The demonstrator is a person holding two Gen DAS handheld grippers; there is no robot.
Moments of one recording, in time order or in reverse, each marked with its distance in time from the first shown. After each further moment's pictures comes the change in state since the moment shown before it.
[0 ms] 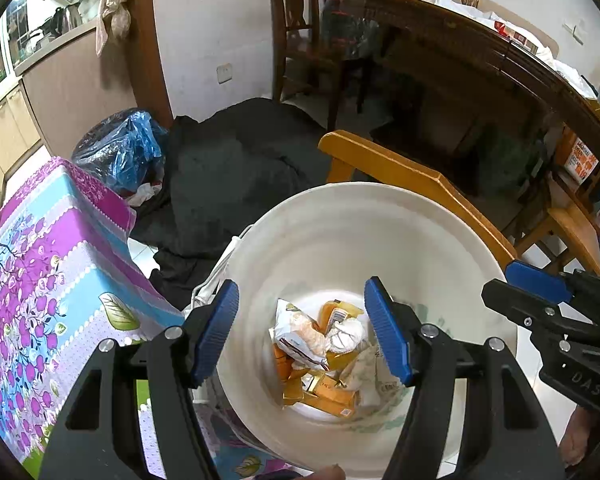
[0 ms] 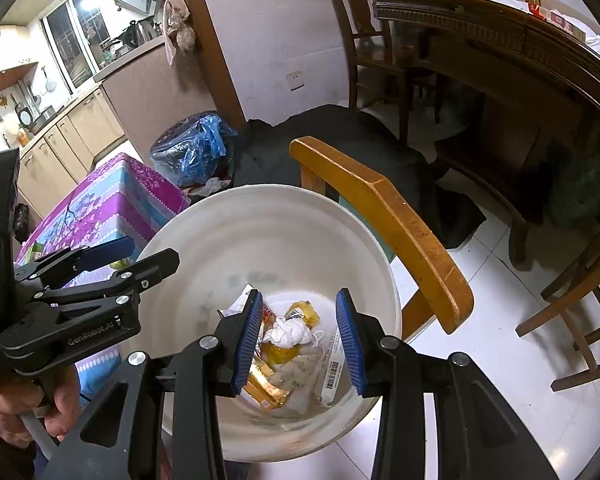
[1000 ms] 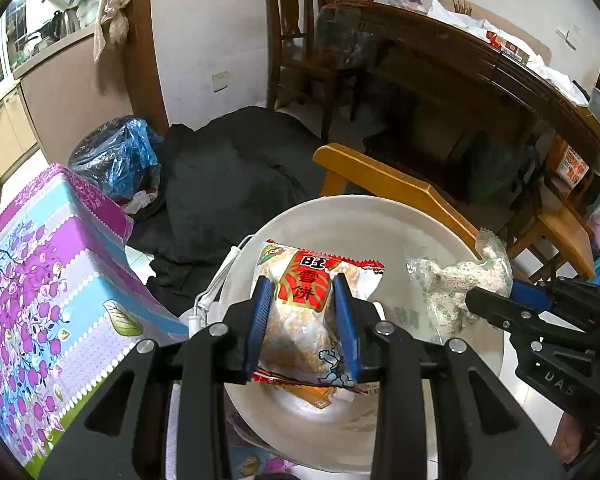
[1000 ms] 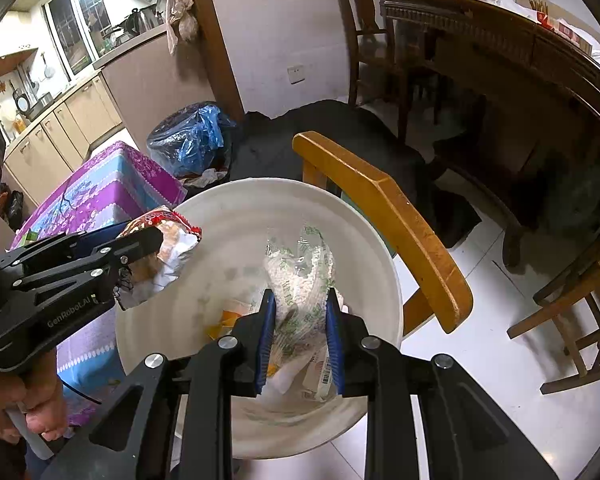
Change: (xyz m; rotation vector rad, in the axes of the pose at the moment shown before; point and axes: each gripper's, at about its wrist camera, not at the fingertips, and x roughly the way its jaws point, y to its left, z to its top) left arm -0.010 0.001 0.005 0.005 -0.027 -0.029; right arm -0.002 0.004 0.005 -0.035 0.027 -0.032
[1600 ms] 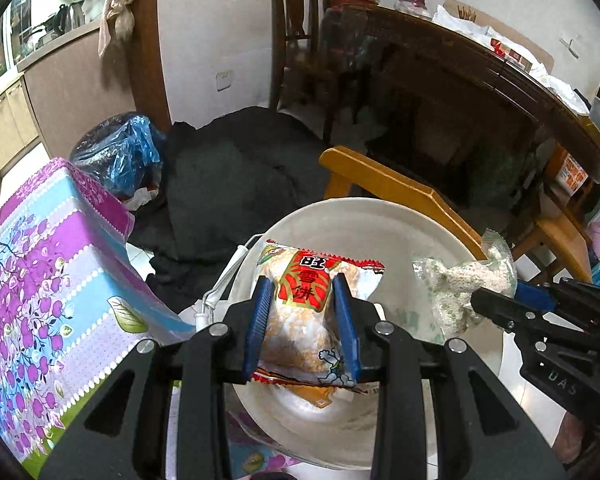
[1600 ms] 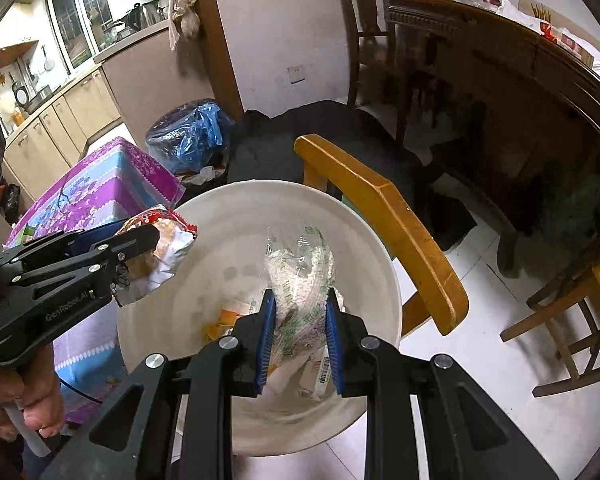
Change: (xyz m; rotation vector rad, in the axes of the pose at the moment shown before) left arm -0.004 0.009 -0.003 -0.024 -0.007 -0.008; right arm 0.002 0.007 0.005 -0.023 0.002 -0.025
